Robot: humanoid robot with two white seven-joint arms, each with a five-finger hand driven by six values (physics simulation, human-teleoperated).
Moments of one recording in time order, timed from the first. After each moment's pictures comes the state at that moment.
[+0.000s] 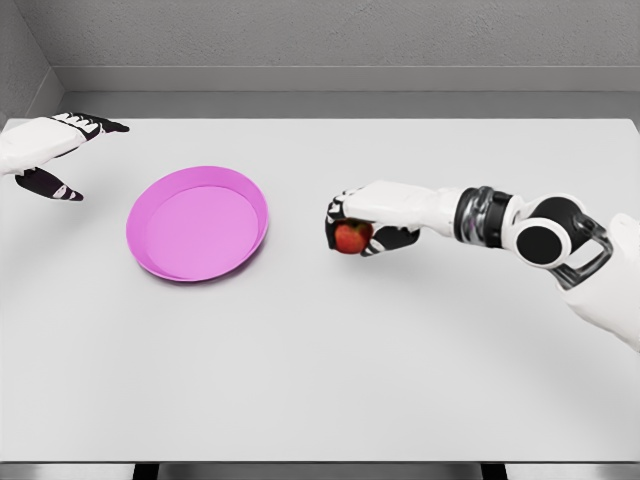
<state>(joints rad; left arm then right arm) -0.69 0.82 -0.55 -1.04 -0.38 -0.61 -0.31 -0.71 -0.63 0.82 -1.73 0.21 -0.03 0.61</state>
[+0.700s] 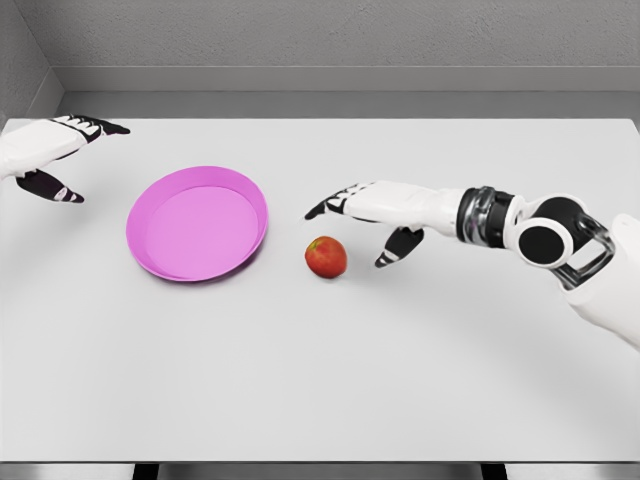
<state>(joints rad) -0.68 0.82 -0.55 -1.04 -0.38 -0.61 -0.31 -0.69 -0.66 0.80 -1.73 0.21 -0.03 0.61</state>
